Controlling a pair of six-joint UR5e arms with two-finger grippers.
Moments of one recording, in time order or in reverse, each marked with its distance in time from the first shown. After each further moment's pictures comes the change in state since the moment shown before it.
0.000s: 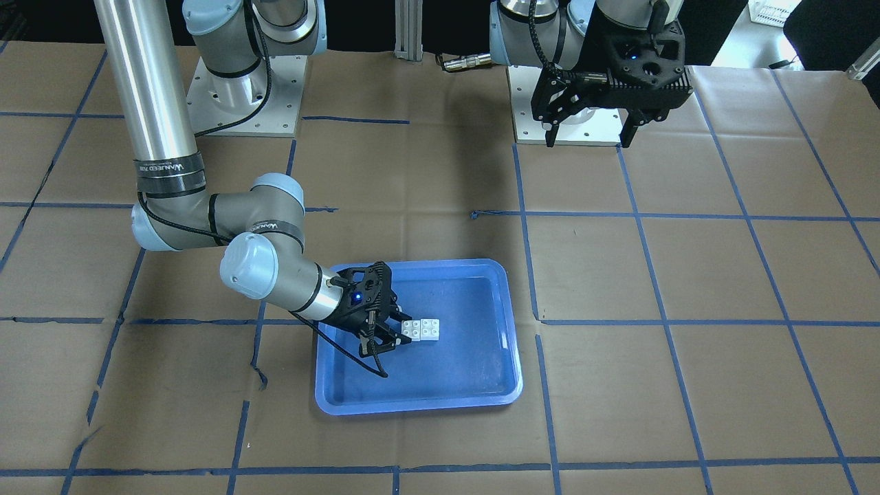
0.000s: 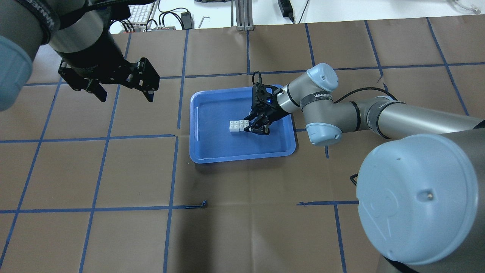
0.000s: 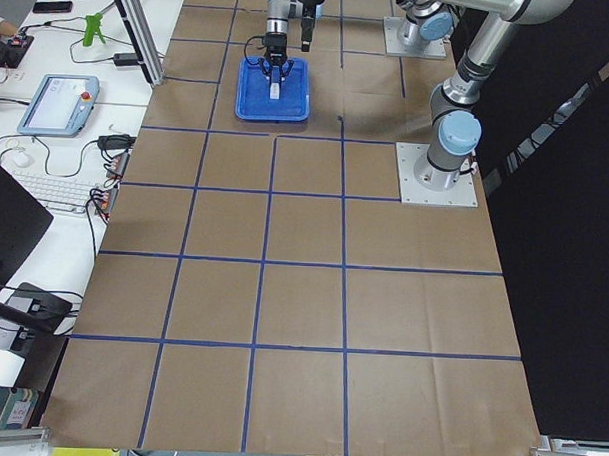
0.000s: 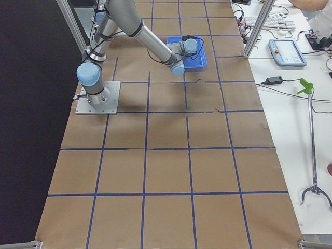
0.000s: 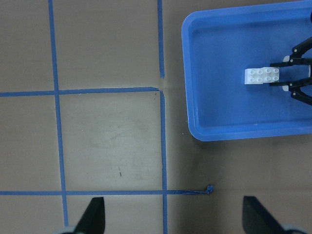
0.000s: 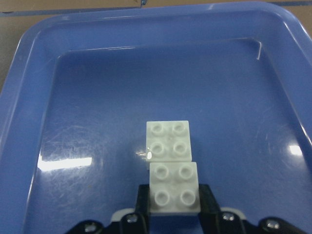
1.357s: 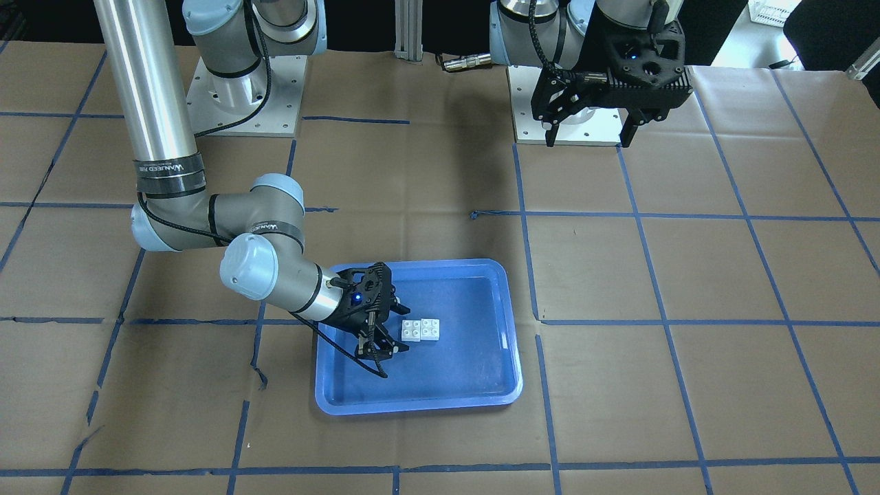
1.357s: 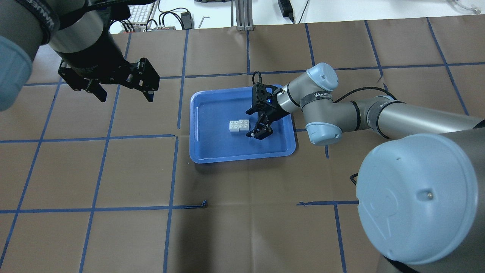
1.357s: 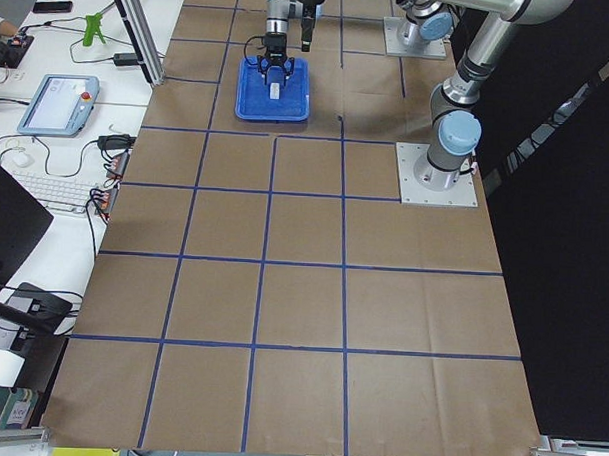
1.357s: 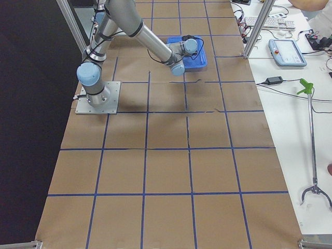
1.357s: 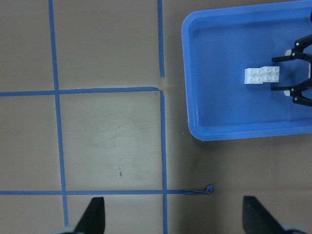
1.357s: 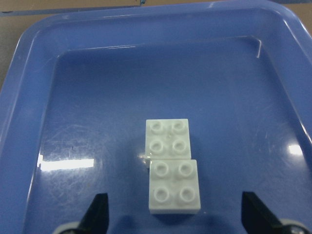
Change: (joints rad) left arm 0.000 0.000 0.000 -0.002 0.000 0.000; right arm 0.000 -0.003 -0.002 0.007 -0.005 0.002
